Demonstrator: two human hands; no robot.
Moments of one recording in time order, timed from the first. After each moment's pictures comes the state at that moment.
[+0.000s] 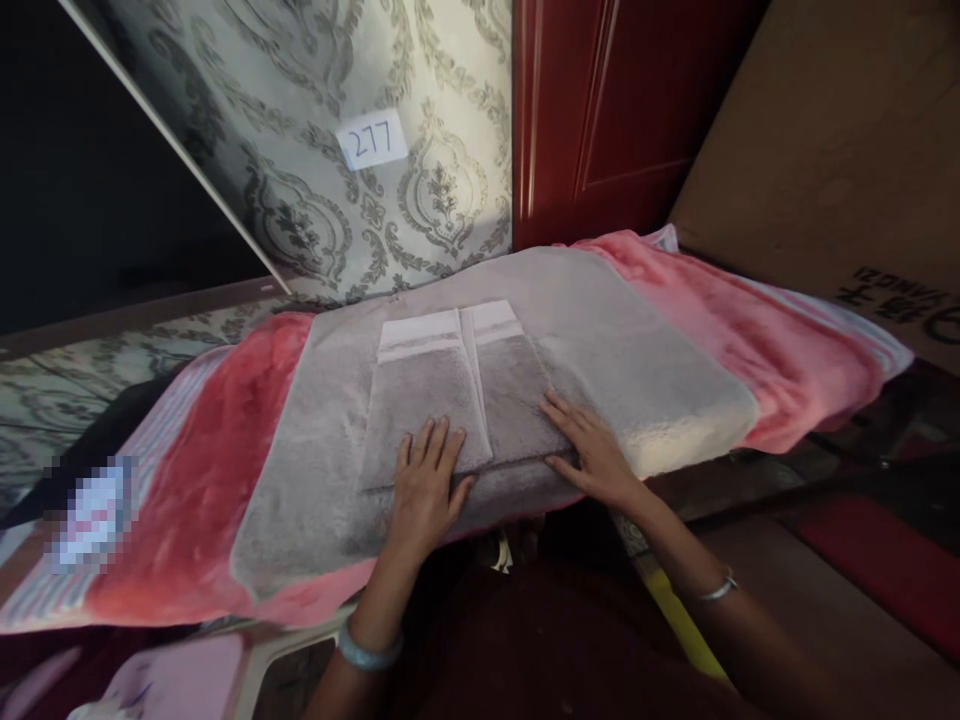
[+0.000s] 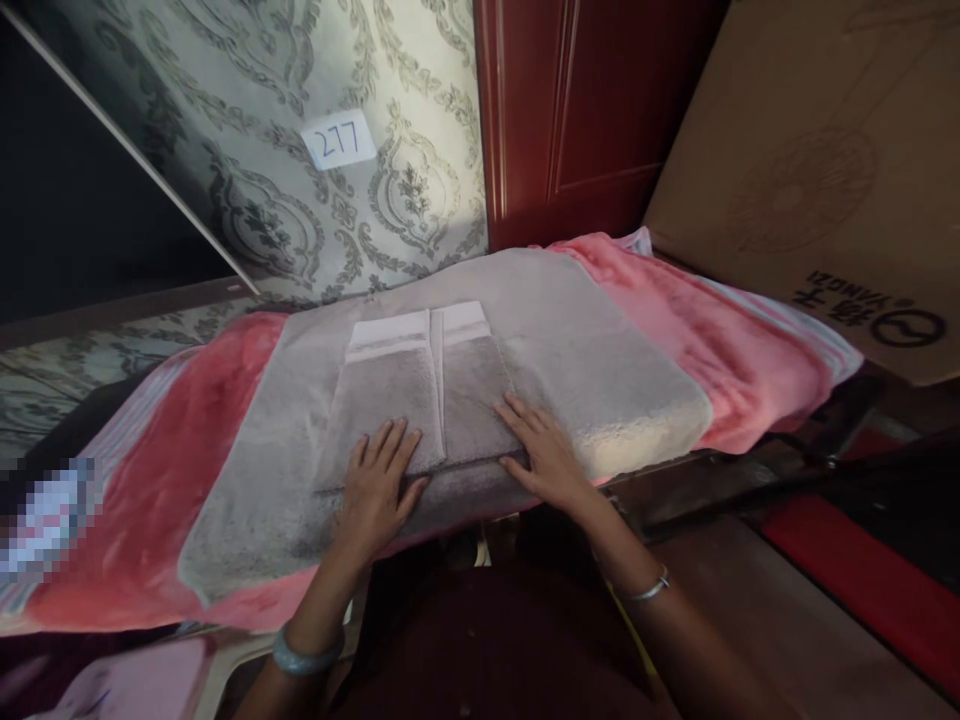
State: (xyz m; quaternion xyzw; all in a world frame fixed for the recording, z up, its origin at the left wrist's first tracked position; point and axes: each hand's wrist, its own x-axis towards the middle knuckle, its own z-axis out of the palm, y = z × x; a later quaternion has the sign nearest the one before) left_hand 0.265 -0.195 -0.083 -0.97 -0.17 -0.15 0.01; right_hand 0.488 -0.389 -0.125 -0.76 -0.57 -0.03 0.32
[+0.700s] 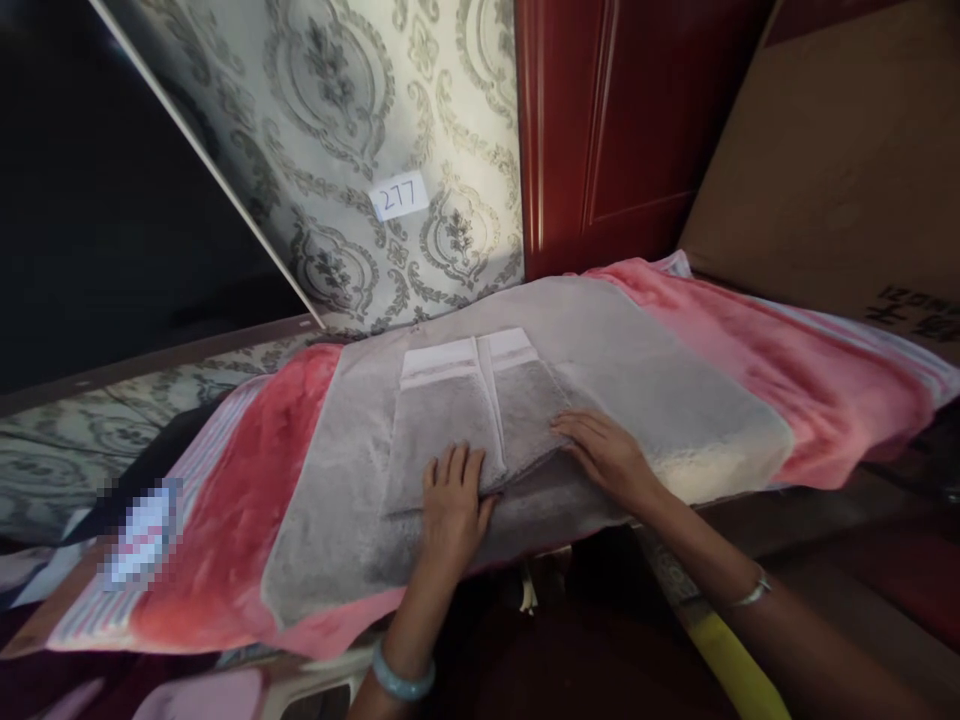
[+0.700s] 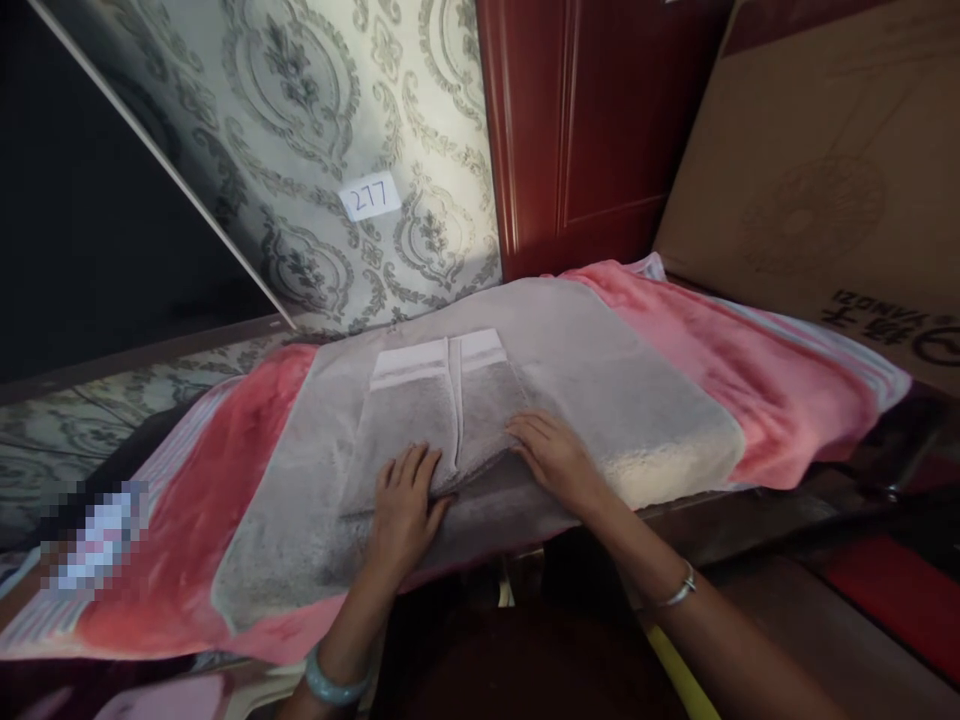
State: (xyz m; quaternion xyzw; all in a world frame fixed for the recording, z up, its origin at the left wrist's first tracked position) left_hand 0.277 -0.206 -0.074 -0.96 -0.19 -0.20 0.06; right_hand 0.495 -0.359 -0.090 -0.65 -0.61 -0.21 0.41
